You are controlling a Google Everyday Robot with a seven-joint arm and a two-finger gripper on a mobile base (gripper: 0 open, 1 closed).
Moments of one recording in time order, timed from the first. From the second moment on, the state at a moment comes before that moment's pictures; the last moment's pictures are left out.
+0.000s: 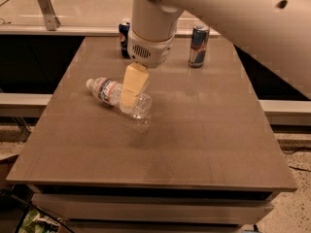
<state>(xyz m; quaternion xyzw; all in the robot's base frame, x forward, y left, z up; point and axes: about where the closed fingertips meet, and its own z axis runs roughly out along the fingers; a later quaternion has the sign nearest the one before) 0.530 0.017 0.898 -0.54 0.84 0.03 0.10</state>
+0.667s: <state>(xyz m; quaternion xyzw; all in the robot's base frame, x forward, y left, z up) 0.539 0.043 0.874 -0.55 0.83 0.03 0.07</state>
